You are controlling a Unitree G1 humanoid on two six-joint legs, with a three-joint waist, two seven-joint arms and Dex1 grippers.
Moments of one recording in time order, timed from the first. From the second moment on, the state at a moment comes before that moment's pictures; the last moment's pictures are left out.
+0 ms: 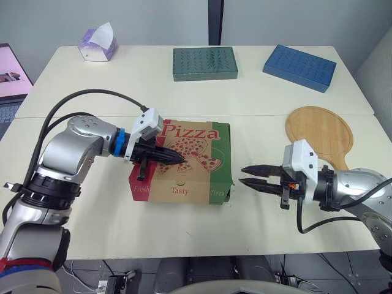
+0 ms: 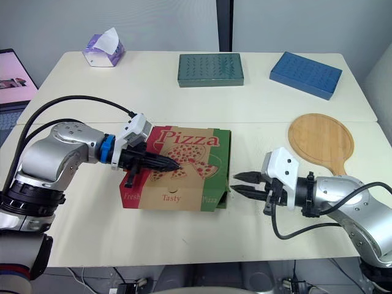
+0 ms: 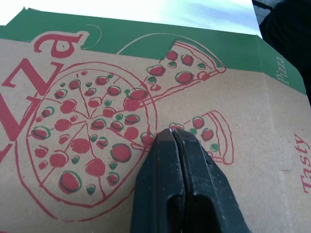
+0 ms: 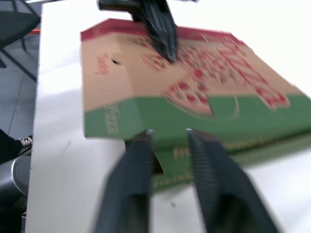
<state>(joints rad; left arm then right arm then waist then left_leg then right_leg) -0.68 0.86 -0.23 0.02 -0.46 0.66 -1.40 -0.19 -0.82 0.01 -0.79 0.68 0.75 0.79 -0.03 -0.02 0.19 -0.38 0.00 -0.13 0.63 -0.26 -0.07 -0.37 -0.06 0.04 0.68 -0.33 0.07</state>
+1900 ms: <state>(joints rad) -0.57 0.88 -0.16 -0.07 -0.46 0.65 -1.41 -0.20 -0.64 0.24 -0.73 0.30 0.70 0.67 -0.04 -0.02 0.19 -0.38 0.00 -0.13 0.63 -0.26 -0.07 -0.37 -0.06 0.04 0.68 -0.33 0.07</state>
